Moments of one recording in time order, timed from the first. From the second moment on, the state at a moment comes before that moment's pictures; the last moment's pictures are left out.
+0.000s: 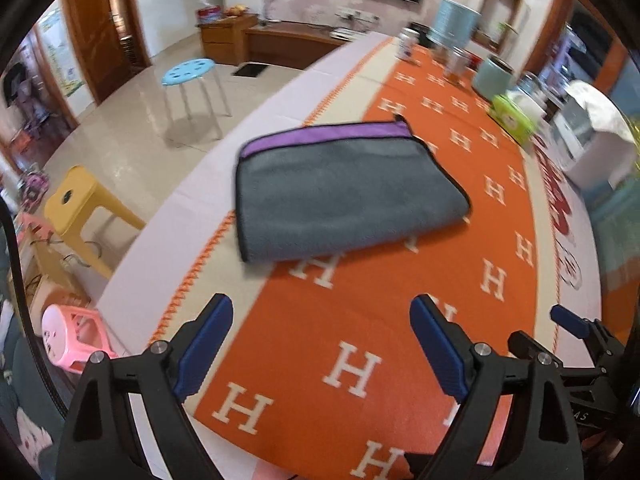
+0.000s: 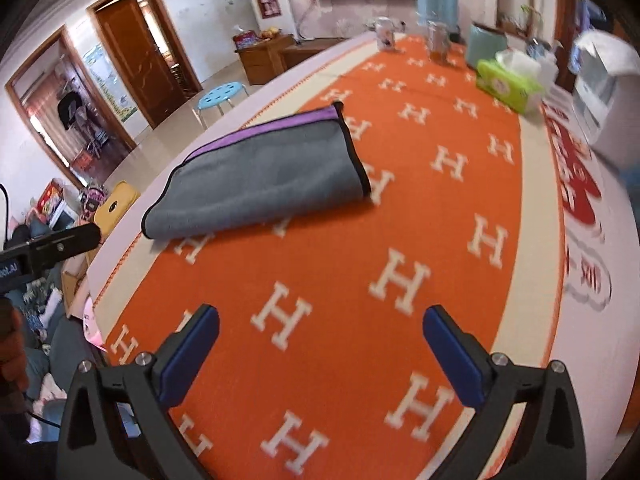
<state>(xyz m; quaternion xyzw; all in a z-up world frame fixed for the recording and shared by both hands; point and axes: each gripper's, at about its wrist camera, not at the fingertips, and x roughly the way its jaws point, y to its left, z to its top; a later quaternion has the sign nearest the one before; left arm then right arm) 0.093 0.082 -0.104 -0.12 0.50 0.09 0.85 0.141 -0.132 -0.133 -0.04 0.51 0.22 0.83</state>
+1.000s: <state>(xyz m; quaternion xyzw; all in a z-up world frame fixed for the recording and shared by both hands) 0.044 0.074 -0.032 0.00 0.48 -0.13 0.87 -0.016 -0.129 -0.058 0.13 0.49 -0.03 0.86</state>
